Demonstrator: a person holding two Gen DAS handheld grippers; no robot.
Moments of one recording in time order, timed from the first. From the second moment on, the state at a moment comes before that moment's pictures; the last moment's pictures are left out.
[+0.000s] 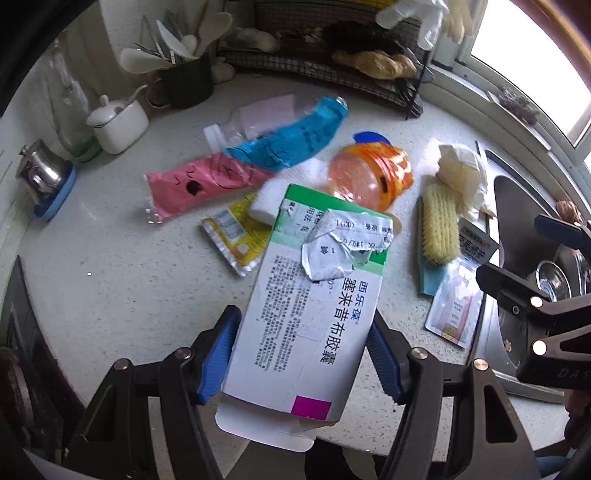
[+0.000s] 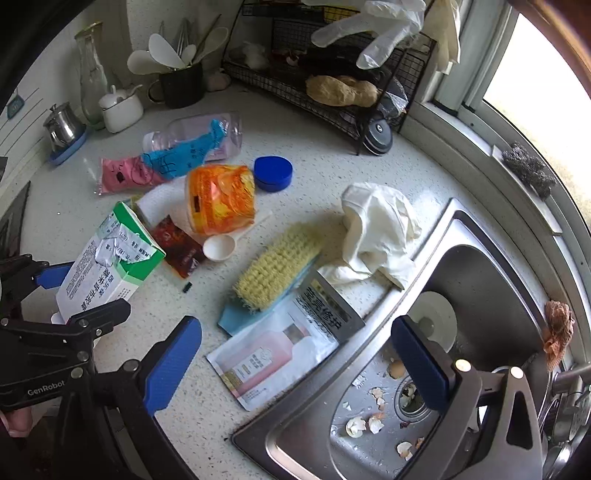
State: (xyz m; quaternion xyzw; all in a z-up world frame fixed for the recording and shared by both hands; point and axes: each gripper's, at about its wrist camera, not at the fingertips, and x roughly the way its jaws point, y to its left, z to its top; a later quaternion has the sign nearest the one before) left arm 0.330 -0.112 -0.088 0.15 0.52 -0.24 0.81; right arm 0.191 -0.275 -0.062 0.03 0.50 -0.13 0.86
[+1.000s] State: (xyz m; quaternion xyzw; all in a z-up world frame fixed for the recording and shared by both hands) left arm 0.371 -0.088 -0.081 0.07 0.52 -0.09 0.85; right arm 0.309 -0.264 -0.090 0.05 0.51 0.04 0.86
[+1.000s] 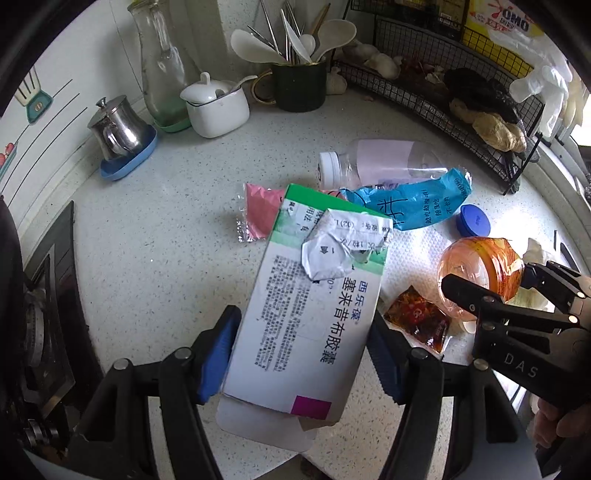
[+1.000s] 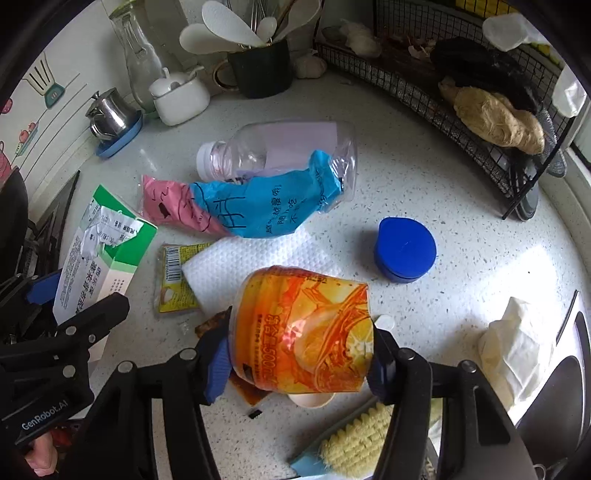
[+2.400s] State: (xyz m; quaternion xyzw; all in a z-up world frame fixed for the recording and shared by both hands) left arm 0.087 0.088 -0.300 -0.02 0.61 -0.11 0.78; right arm 0.055 -0.086 -0.248 -0.05 0.55 0.12 0.83
